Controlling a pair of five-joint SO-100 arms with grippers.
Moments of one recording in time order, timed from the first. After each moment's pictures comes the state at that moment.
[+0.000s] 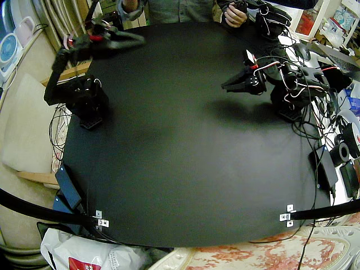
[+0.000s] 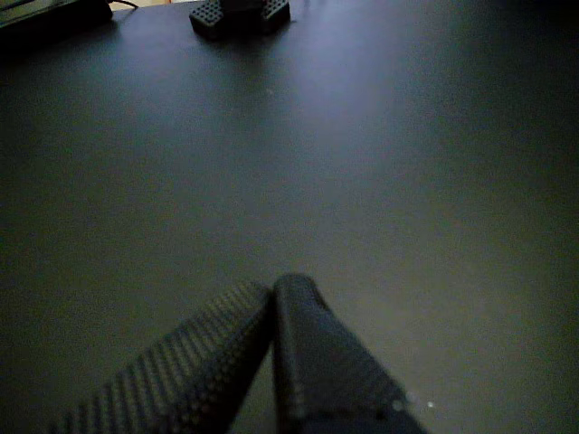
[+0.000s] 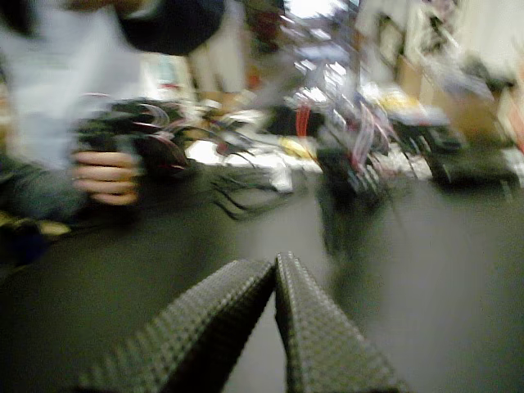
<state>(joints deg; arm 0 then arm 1) 1.8 184.7 181.7 28.1 -4.0 -21.6 169.3 122.2 39.1 0.8</state>
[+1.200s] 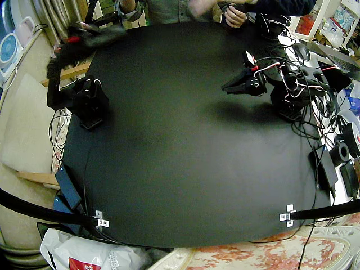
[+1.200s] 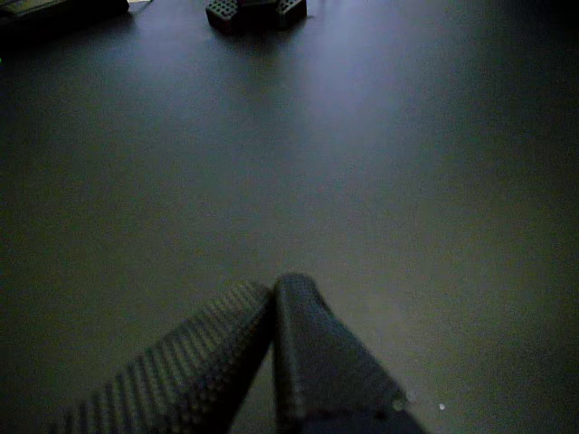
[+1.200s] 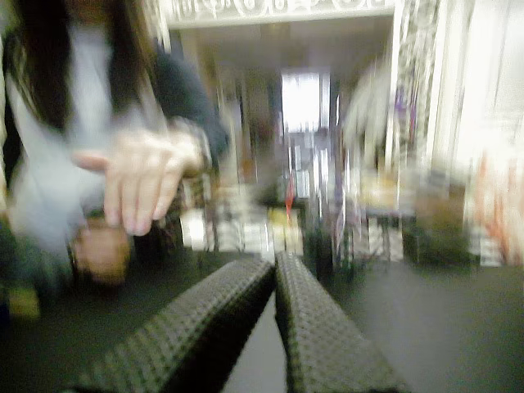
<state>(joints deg) 0.2 184.7 181.7 28.5 -4.7 -15.7 177.9 132.4 35.5 1.2</state>
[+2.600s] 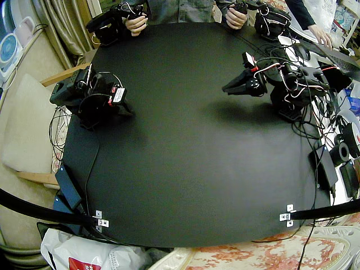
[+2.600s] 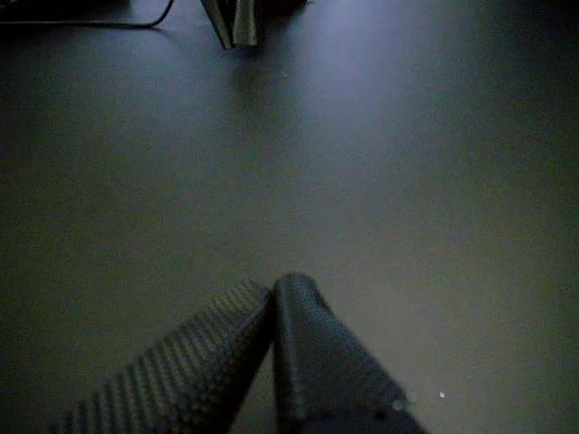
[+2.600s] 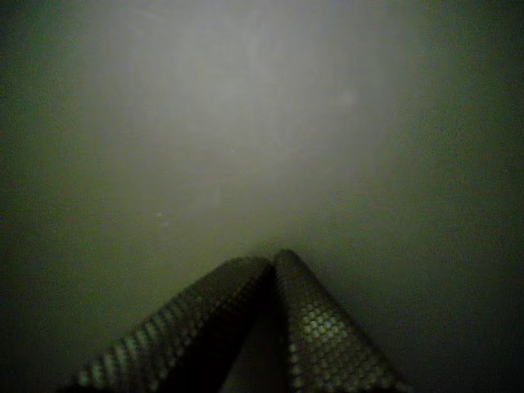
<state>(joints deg) 0.0 184.7 181.7 29.9 -4.7 -3.3 186.9 172.9 57.9 10.1</state>
